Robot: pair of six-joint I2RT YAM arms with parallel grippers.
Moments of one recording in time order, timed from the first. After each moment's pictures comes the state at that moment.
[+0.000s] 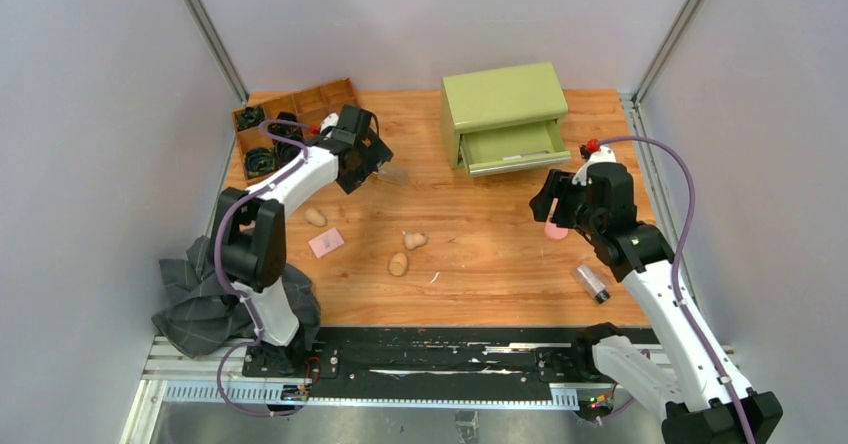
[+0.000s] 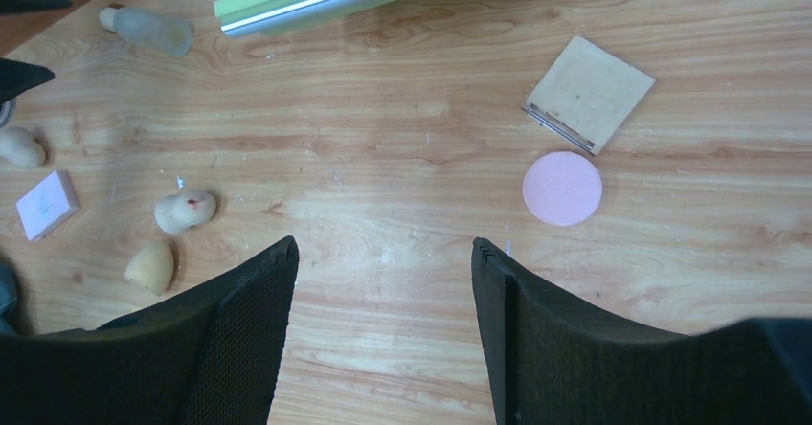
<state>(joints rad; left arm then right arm) -0.33 1.75 1.30 -0.48 -0.20 -0.98 0.27 0.87 0.87 -0.57 0.01 0.35</state>
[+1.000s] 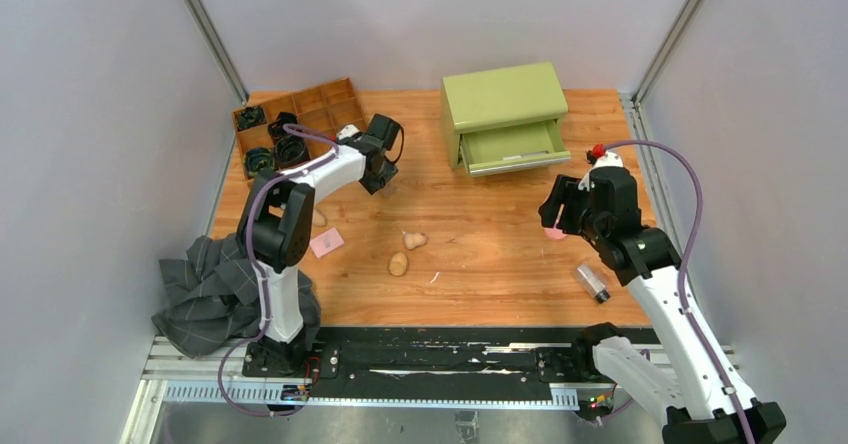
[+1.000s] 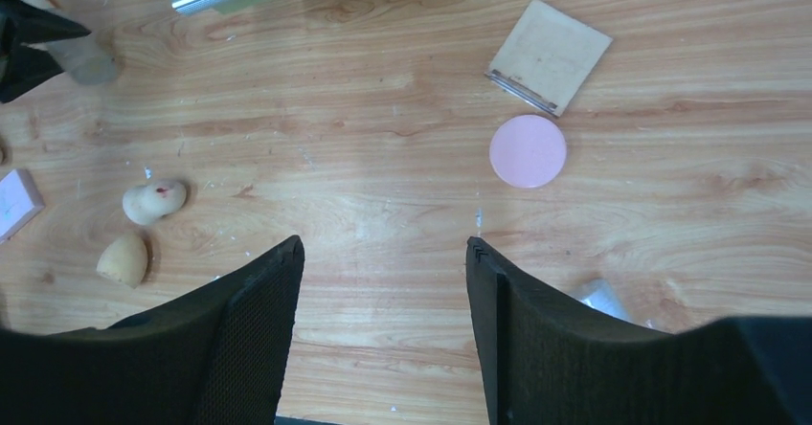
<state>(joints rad) -0.41 2.00 1.44 -0.55 -0.36 -1.21 0.27 0.84 0.89 -0.68 0.06 0.35</state>
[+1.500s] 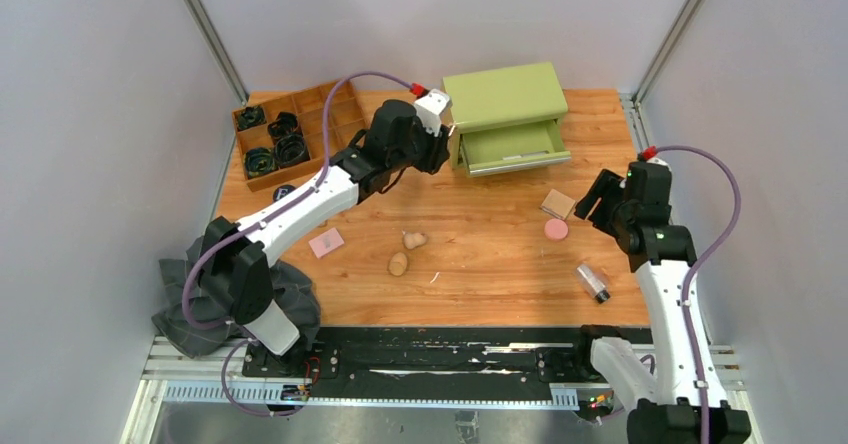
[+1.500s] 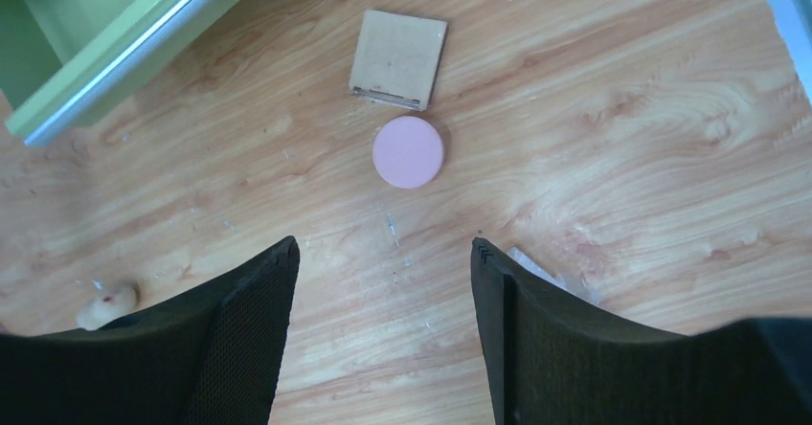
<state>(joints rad) -0.64 1.61 1.34 -0.17 0.02 -0.12 0.00 0.87 0.92 -0.76 0.08 0.40</state>
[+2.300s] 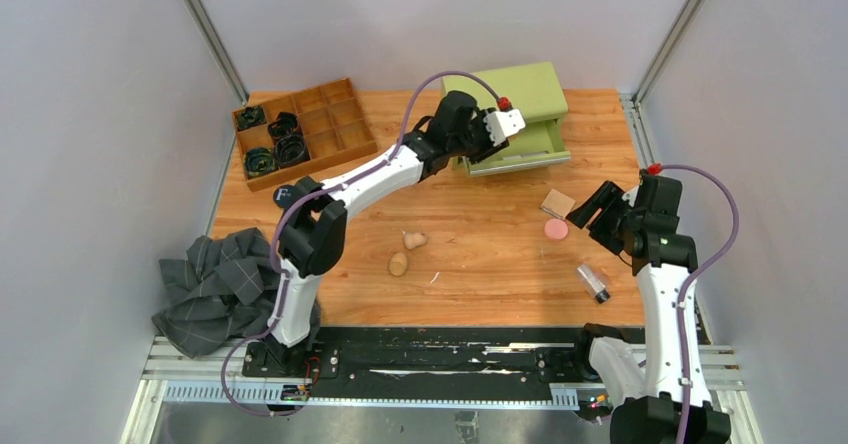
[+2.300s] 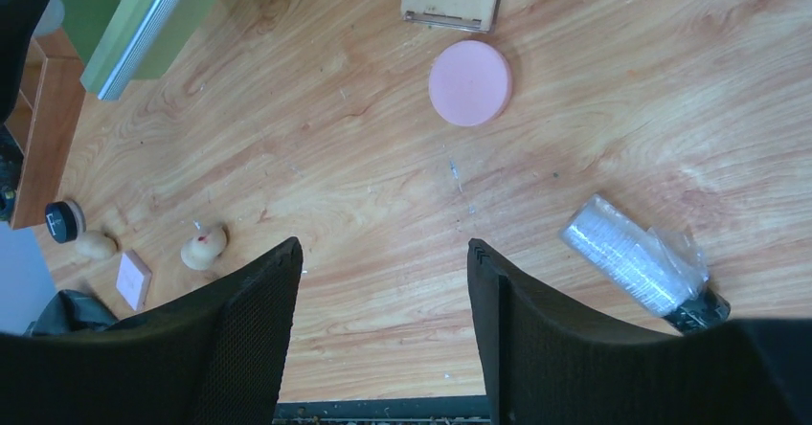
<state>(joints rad) -0.74 2.05 1.76 -0.10 0.22 0.54 -0.20 0.85 0.84 -0.78 -0.26 0.48</state>
